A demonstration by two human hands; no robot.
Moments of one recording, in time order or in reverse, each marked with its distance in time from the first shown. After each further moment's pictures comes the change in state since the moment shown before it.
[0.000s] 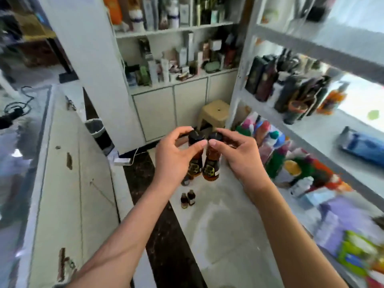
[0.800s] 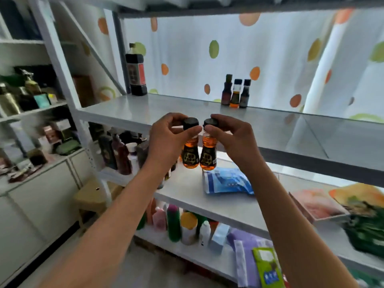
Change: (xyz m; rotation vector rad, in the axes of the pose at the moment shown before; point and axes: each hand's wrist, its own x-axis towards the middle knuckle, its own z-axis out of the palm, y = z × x) left_hand 0.123 0.219 0.407 -0.347 -0.596 0.350; right_hand 0.088 -0.066 -0.401 -0.353 0.718 -0.218
